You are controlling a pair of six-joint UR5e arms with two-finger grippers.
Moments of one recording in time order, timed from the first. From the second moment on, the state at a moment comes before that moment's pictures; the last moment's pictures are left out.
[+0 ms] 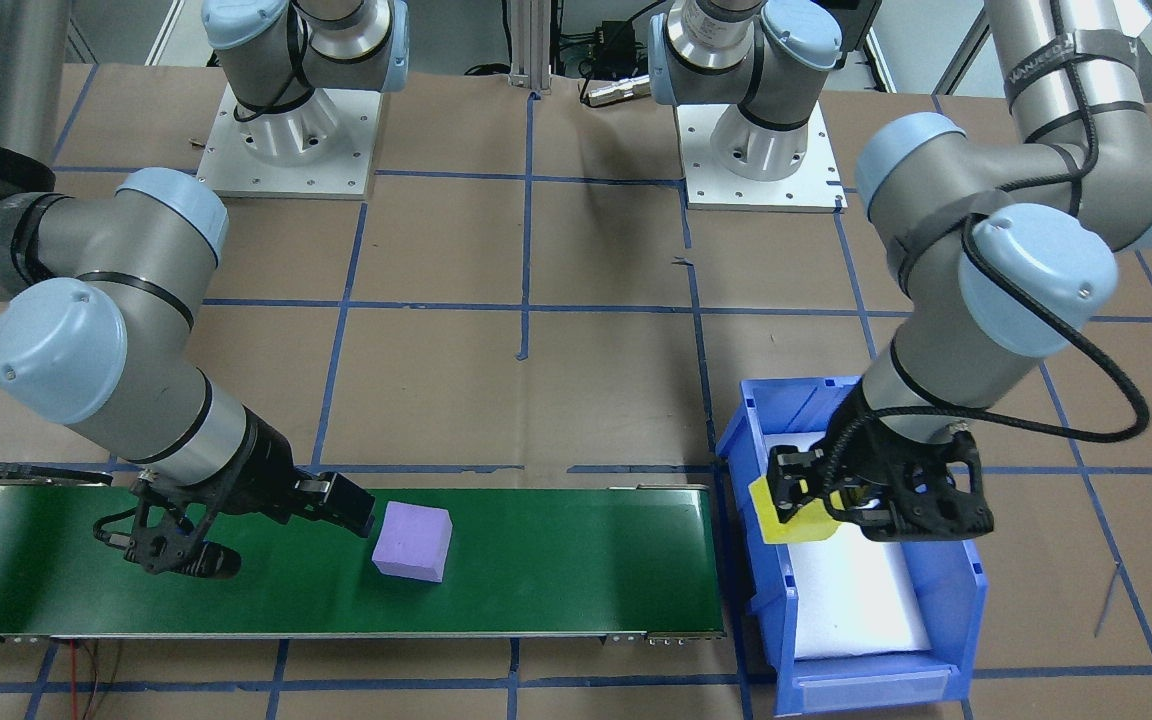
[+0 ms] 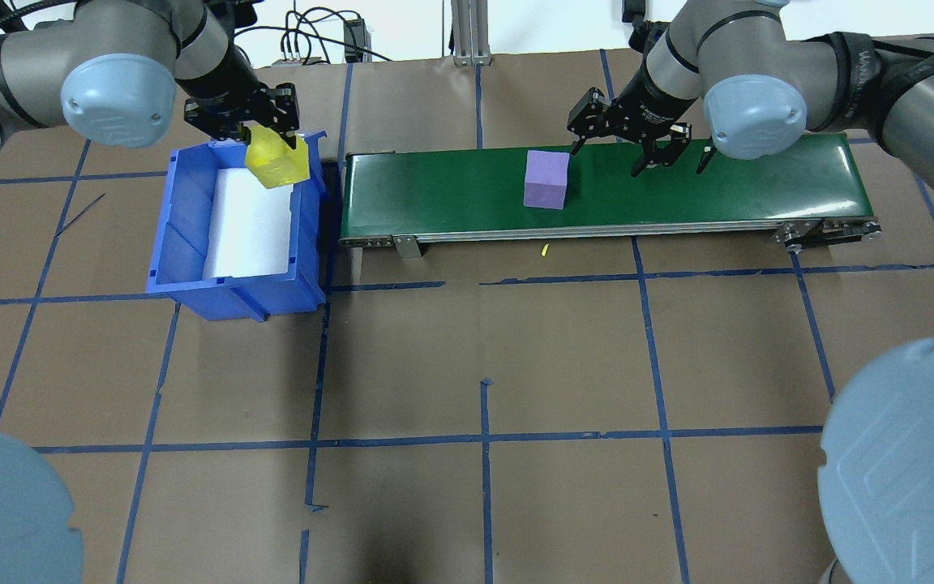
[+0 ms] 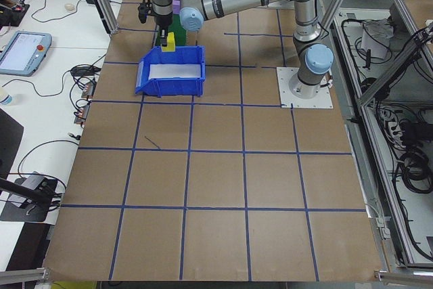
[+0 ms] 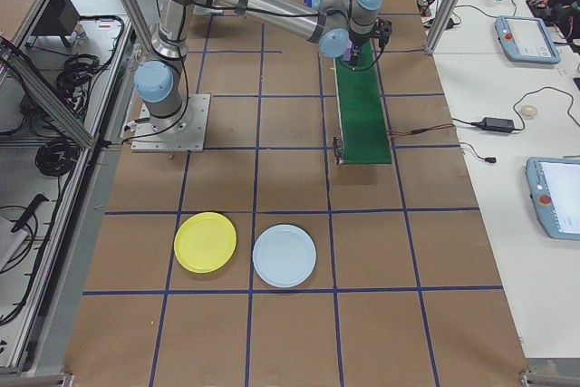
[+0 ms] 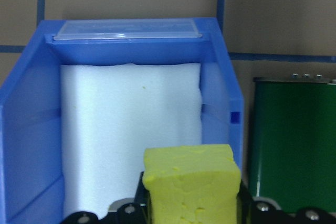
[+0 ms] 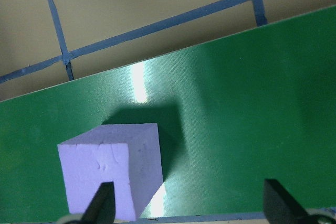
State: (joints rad) left arm -1.53 -1.94 -1.48 -1.17 1.48 -0.01; right arm 1.54 -1.13 1.54 -2.04 -1.27 0.23
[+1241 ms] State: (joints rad) left arm -1.70 -2.10 -1.50 -0.90 1.57 -0.05; right arm 1.54 -1.09 1.56 -2.10 -1.26 0.26
